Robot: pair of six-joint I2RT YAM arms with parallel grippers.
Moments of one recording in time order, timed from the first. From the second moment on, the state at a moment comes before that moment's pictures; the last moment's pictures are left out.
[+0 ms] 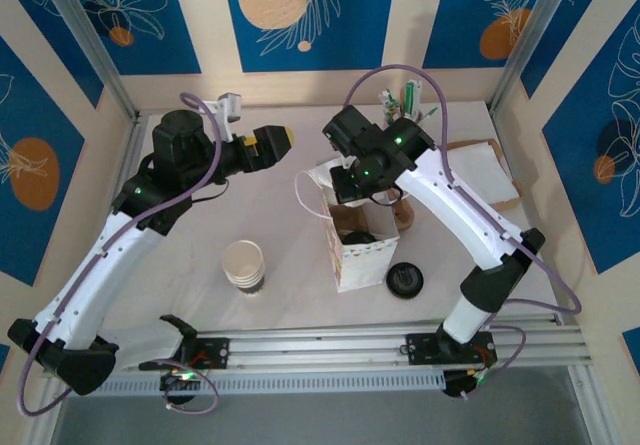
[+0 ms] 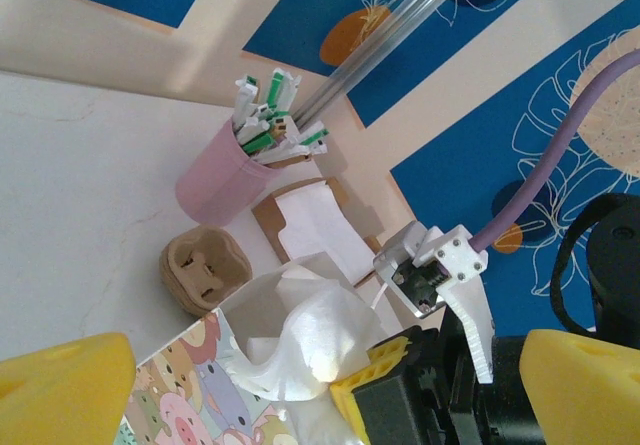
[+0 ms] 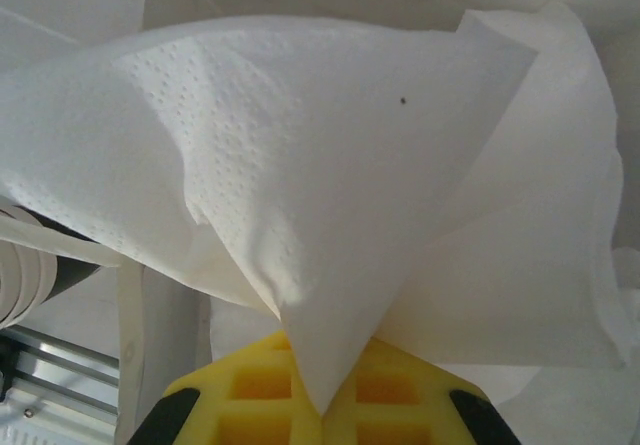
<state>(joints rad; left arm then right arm) -0.53 1.16 1.40 -0.49 0.32 -0.67 0.78 1.65 1.94 -1.48 0.10 0.46</state>
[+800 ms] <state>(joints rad) -0.52 1.17 1.37 -0.49 0.32 -0.67 0.73 1.66 1.82 -1.42 0.07 0.46</state>
